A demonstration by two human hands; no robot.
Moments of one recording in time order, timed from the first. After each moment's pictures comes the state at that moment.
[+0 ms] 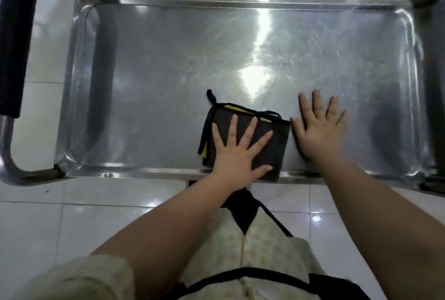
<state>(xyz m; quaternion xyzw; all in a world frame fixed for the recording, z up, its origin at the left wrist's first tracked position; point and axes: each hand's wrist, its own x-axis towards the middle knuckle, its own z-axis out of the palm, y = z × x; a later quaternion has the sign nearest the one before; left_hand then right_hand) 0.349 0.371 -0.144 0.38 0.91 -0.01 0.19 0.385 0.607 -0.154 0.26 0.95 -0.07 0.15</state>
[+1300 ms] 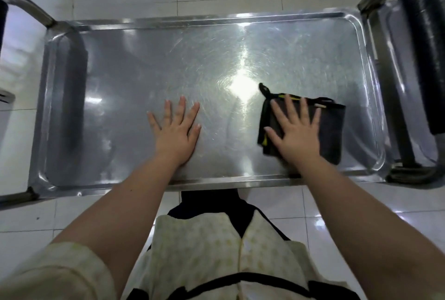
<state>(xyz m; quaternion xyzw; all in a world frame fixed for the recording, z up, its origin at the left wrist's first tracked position) 0.264 0.351 -0.147 0.23 0.96 0.03 0.18 0.401 0.632 -0.148 0.20 0.97 -0.08 0.11</state>
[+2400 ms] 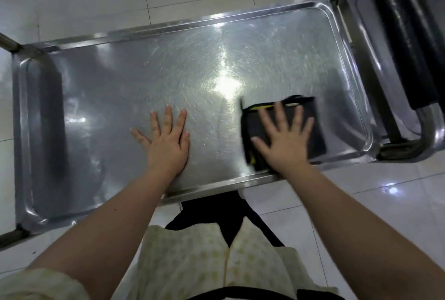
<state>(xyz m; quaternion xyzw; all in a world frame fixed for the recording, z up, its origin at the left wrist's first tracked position) 0.260 0.349 -0.151 0.23 0.95 0.05 0.17 0.420 0.596 -0.141 0.27 0.95 -0.06 0.16</state>
